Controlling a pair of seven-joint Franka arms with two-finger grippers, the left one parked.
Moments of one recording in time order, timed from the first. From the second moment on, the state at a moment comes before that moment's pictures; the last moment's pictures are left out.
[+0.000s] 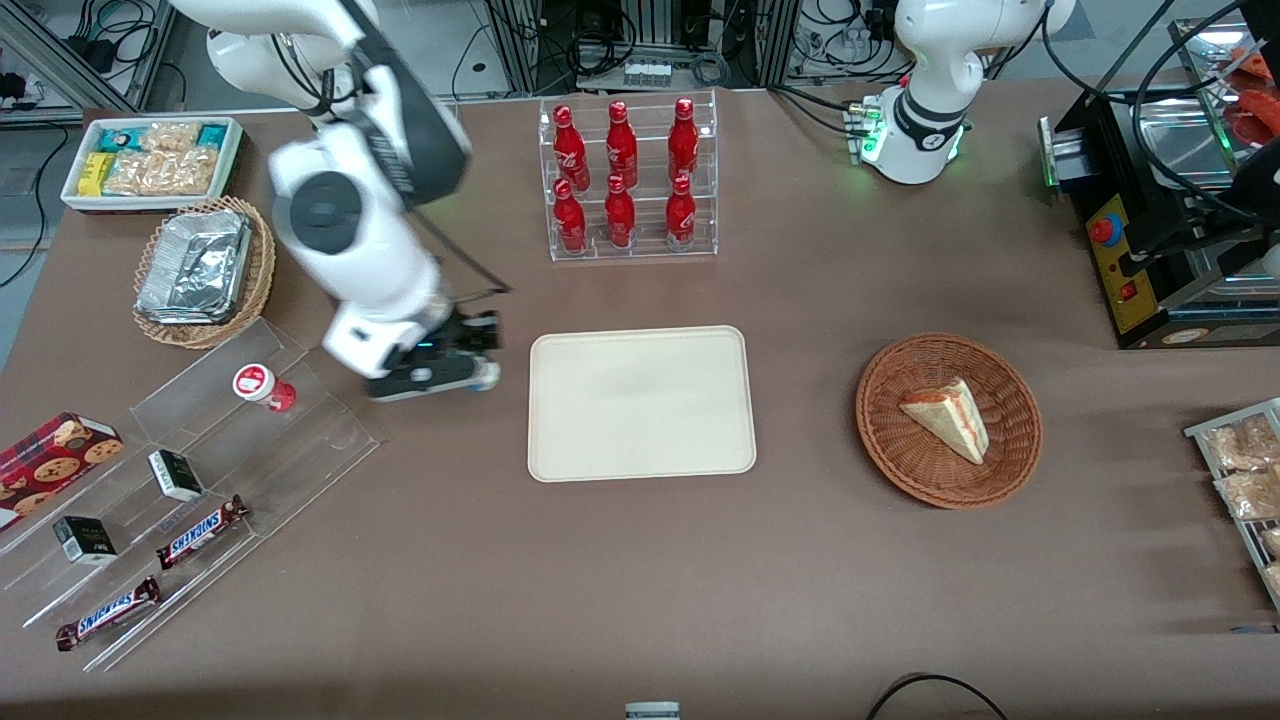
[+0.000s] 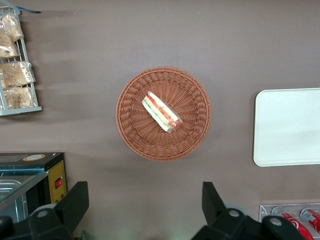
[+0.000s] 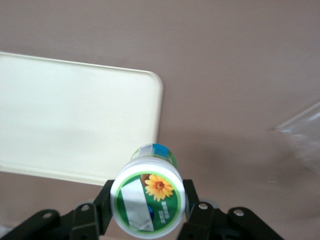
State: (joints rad) arm 0.43 0.21 0.11 -1.79 0.03 2.01 0.42
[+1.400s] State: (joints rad) arm 0.68 0.63 0.17 -1.70 -0.16 2.36 0.98
